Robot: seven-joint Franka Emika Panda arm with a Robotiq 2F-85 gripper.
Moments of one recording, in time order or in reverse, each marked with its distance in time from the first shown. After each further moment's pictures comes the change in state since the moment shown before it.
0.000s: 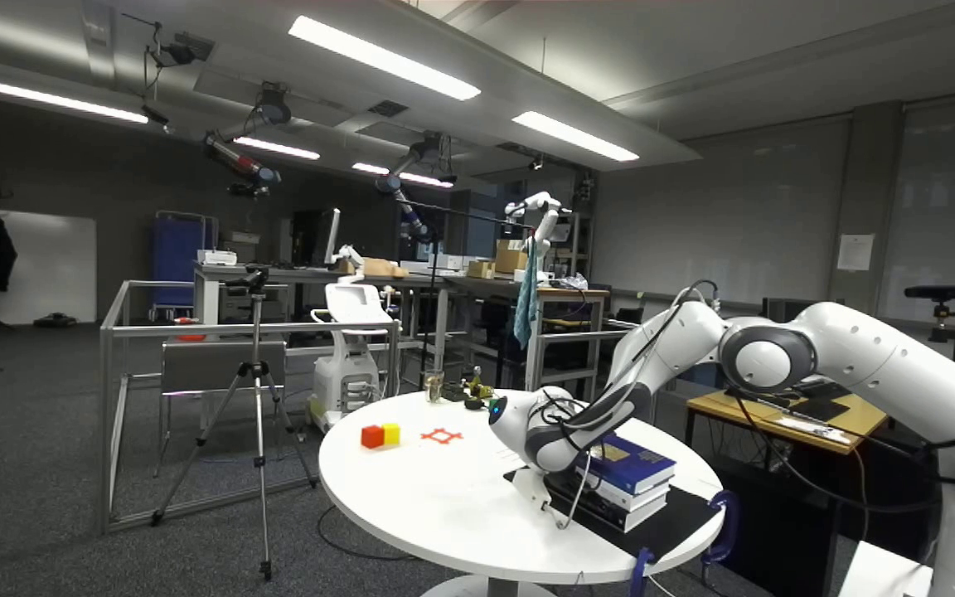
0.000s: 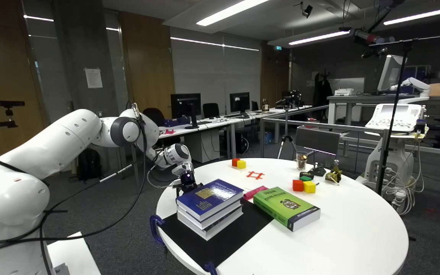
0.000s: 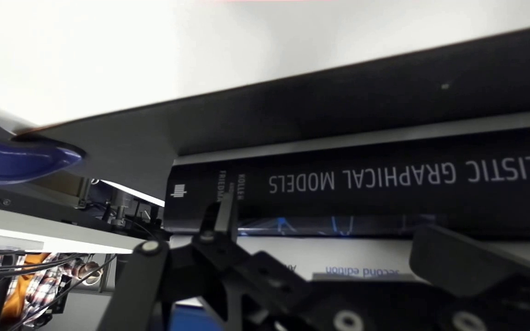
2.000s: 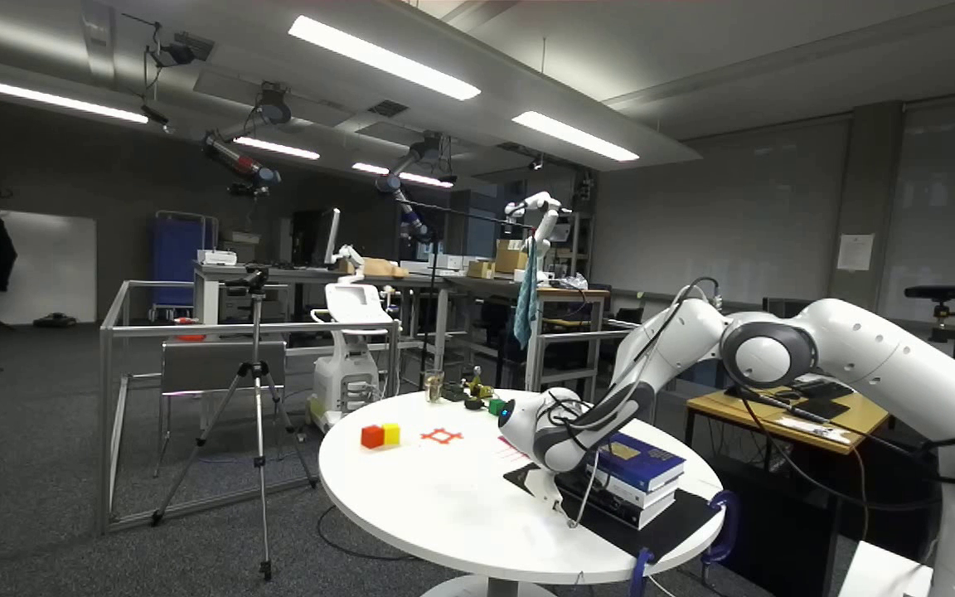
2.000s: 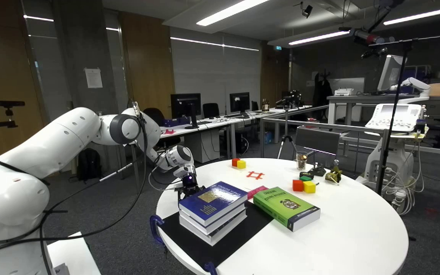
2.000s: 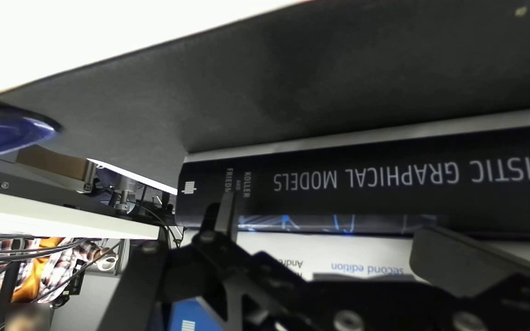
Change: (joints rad) arm -0.008 -0.026 -0.032 -0.067 0.003 0.000 0.000
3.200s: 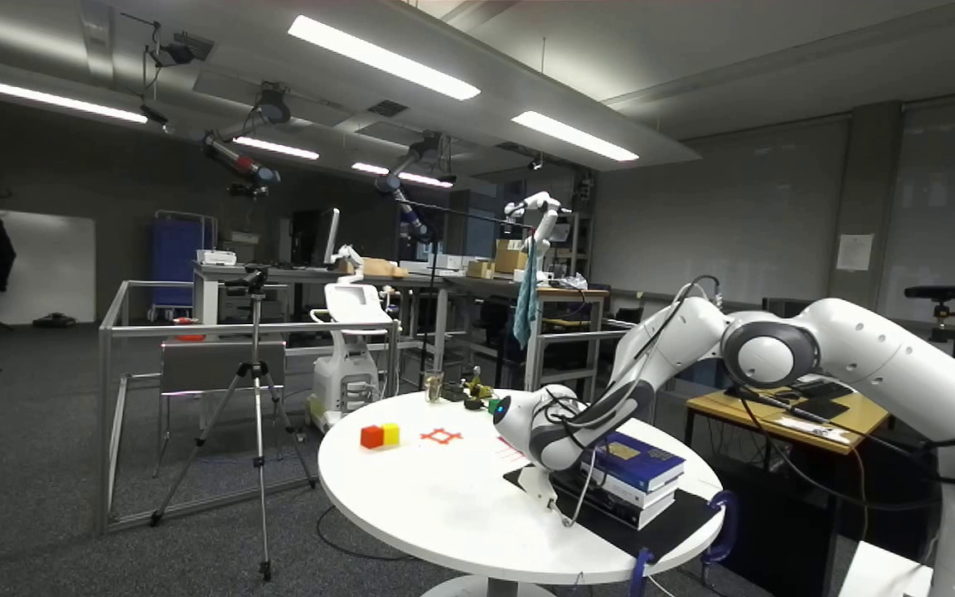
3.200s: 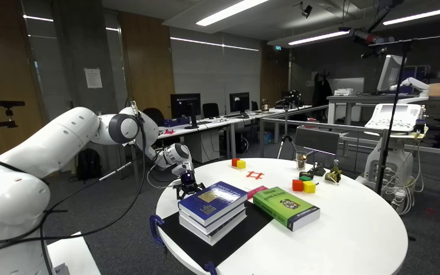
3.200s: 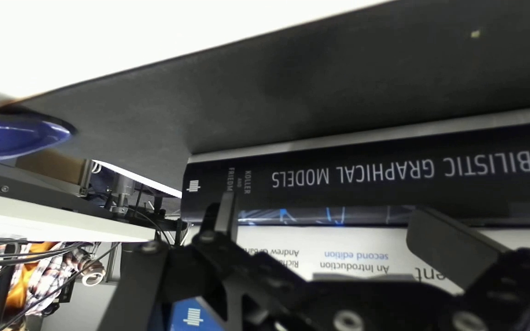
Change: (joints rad) arm 0.022 -0.005 0.001 0.018 0.000 0.000 0.000
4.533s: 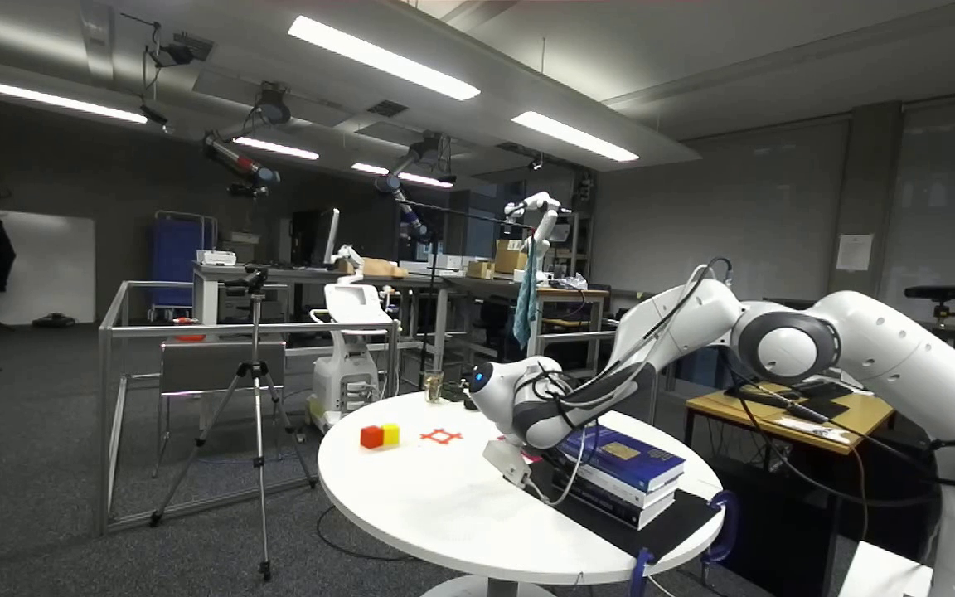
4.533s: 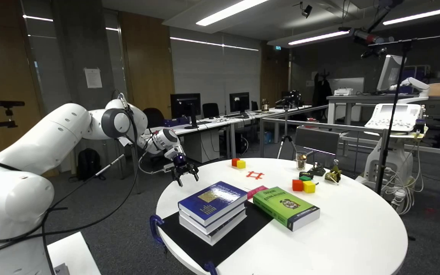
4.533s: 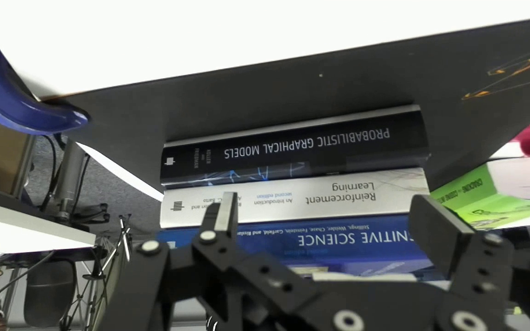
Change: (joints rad) arm 0.111 -0.064 0.003 0.088 -0.056 0.023 -0.079
